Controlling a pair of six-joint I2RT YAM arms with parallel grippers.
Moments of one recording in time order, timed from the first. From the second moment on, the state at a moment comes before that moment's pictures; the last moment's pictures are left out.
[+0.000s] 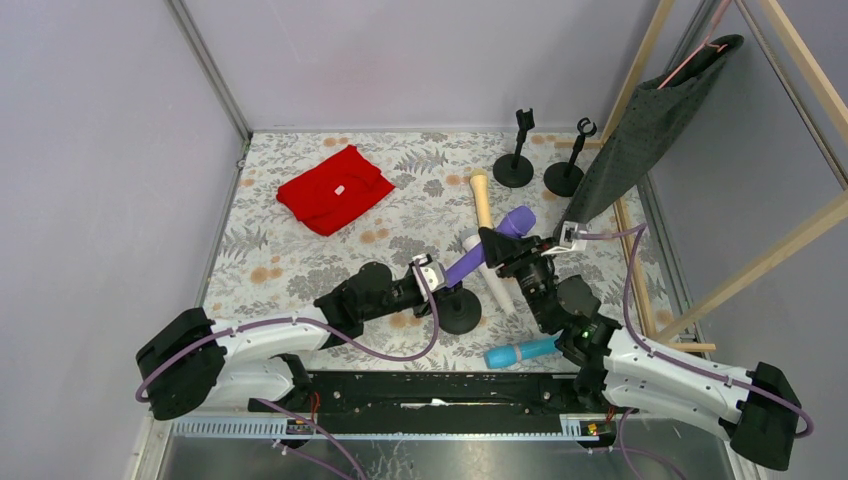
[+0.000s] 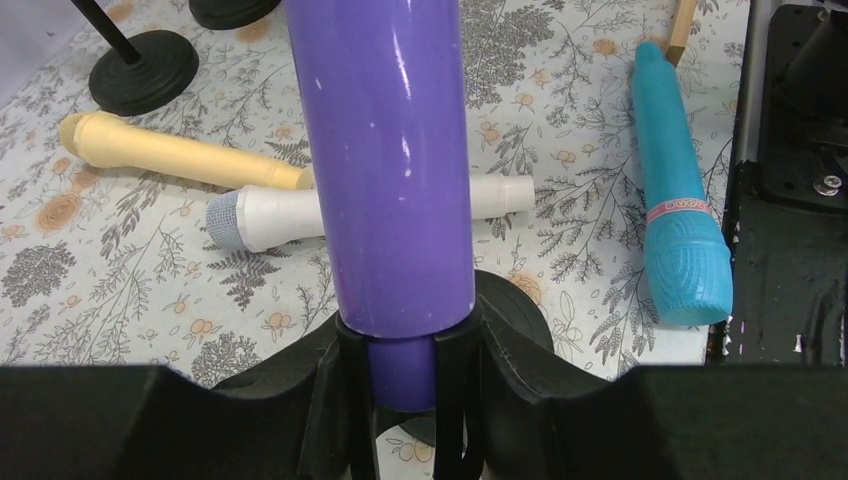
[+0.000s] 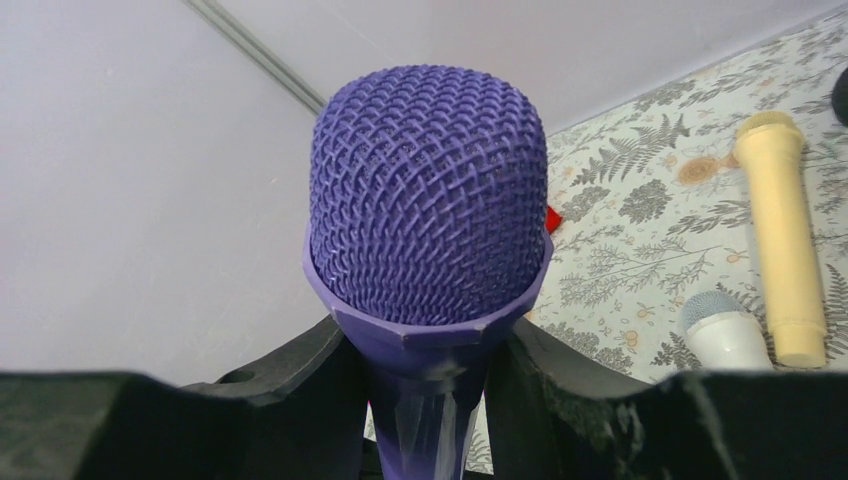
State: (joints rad) left arm -0.99 1.17 0.47 0.50 0.19 0.17; right arm 0.97 0.78 0.40 0.55 0.56 0.68
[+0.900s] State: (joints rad) left arm -0.98 1.18 0.45 0.49 0.19 0.14; right arm 1.19 0.95 0.52 0.57 0.82 0.46
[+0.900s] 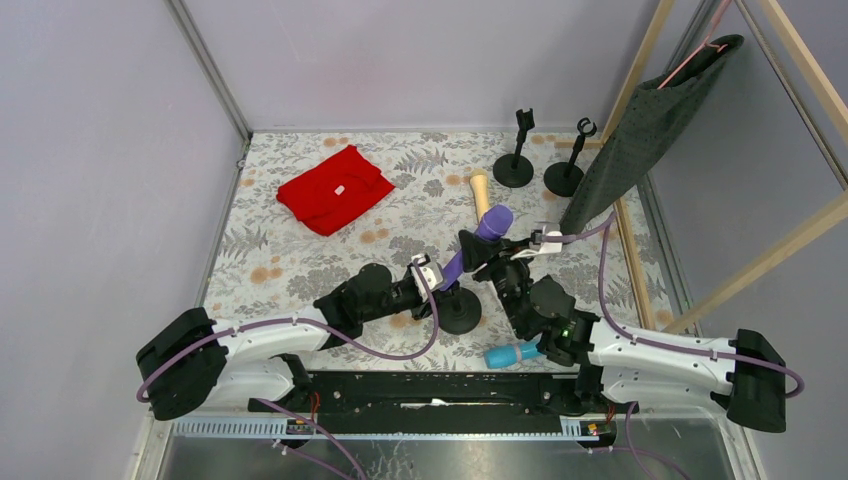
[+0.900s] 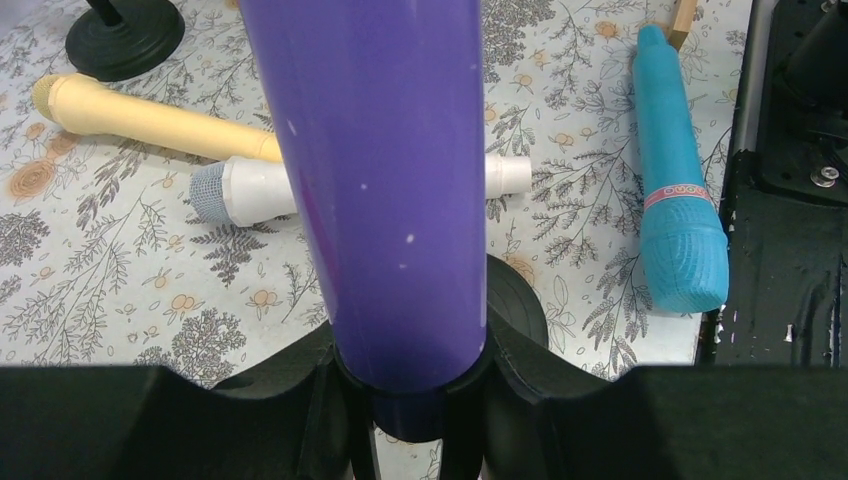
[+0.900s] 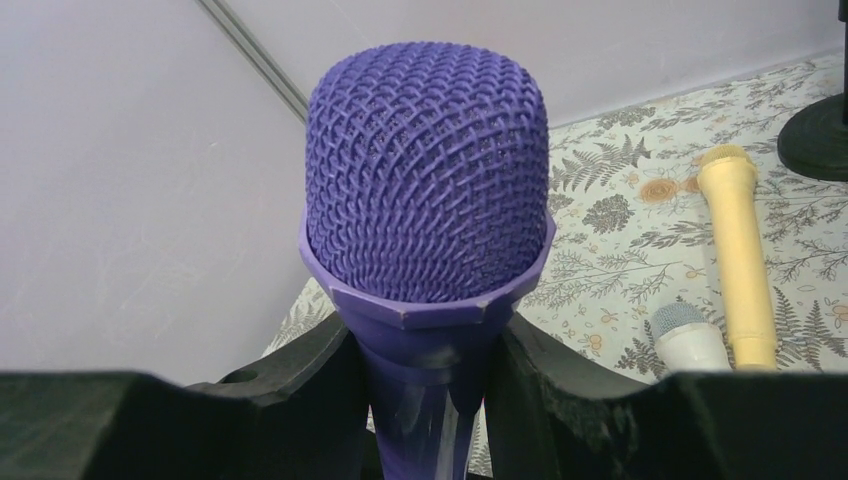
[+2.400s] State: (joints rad) left arm -0.97 0.95 0.25 0.60 0.14 0.07; right arm 1.36 1.09 0.68 0.38 1.05 0.49
